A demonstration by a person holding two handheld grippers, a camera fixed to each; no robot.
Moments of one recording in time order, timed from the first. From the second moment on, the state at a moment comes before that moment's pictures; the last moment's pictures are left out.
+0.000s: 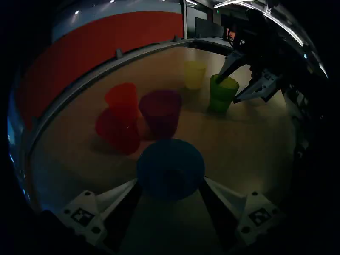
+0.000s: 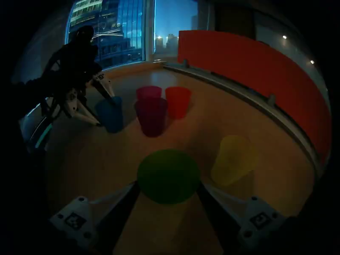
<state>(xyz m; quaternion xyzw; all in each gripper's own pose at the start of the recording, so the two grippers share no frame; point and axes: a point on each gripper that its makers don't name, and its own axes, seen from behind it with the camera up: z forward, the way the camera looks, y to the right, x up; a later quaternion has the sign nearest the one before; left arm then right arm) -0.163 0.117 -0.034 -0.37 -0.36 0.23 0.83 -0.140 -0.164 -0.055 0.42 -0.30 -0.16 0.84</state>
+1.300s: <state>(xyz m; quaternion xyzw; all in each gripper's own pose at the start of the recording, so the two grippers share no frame) -0.142 0.045 -0.062 -0.29 -0.33 0.19 0.88 -0.105 -0.111 -0.090 0.36 -0.26 -0.13 0.89</state>
